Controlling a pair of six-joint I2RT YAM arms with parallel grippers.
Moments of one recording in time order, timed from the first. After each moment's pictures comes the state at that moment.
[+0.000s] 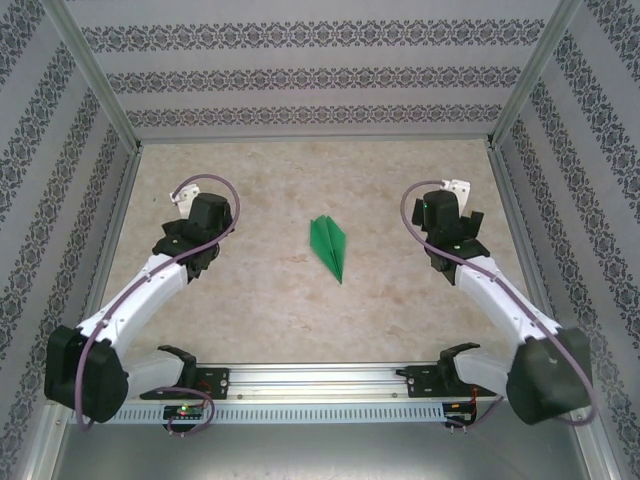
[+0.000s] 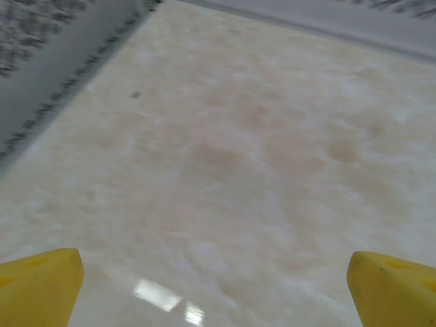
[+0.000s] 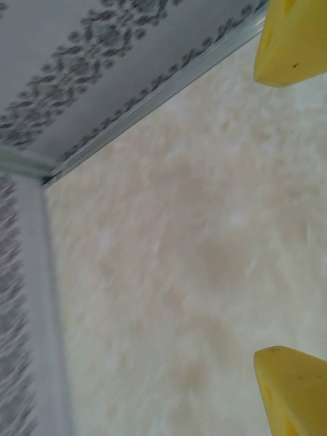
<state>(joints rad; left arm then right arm) -0.33 1.21 0.85 -0.42 -0.63 -0.52 0.24 1.19 0.73 -0.18 0.59 0.20</state>
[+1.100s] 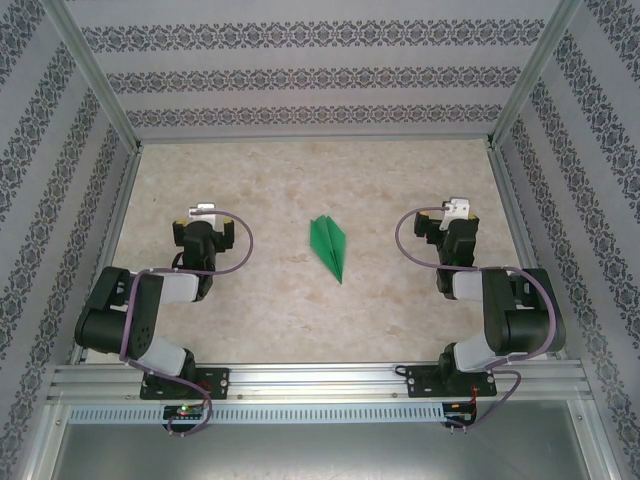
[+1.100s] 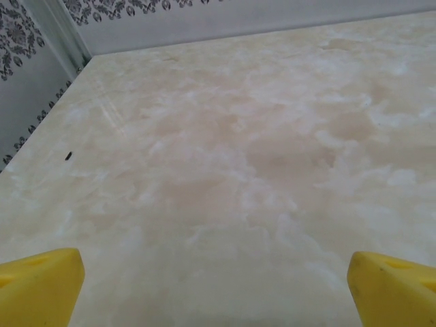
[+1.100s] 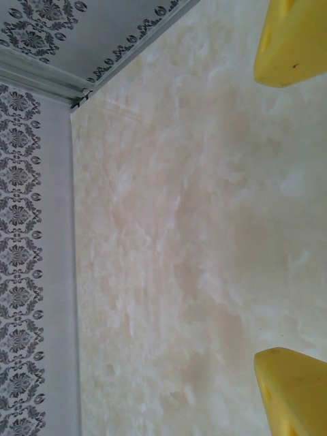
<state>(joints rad) -0.16 1.52 0.42 0.70 -0.34 0.01 -0.01 1.51 0.38 0.82 0.12 -0.02</state>
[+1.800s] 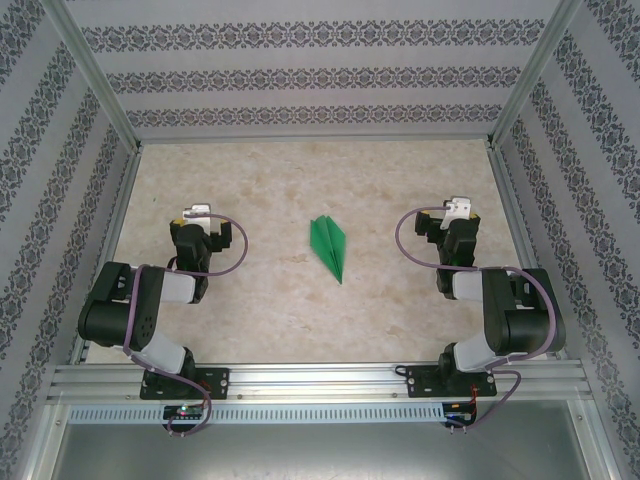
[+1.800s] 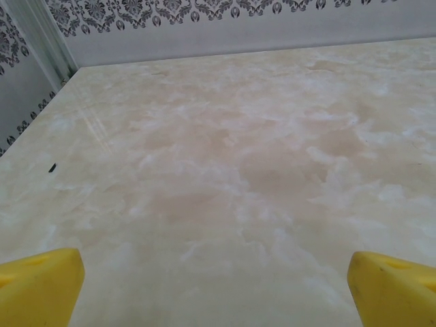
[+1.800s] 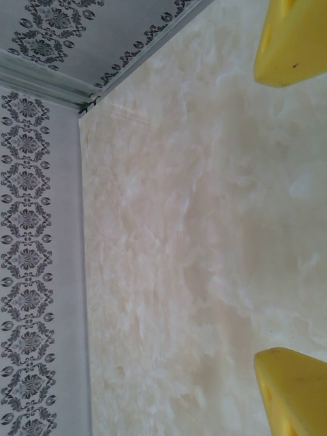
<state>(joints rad) -0.10 1.57 0.39 0.84 -0.24 0.01 -0.01 1.51 0.38 0.84 0.13 -0.02</state>
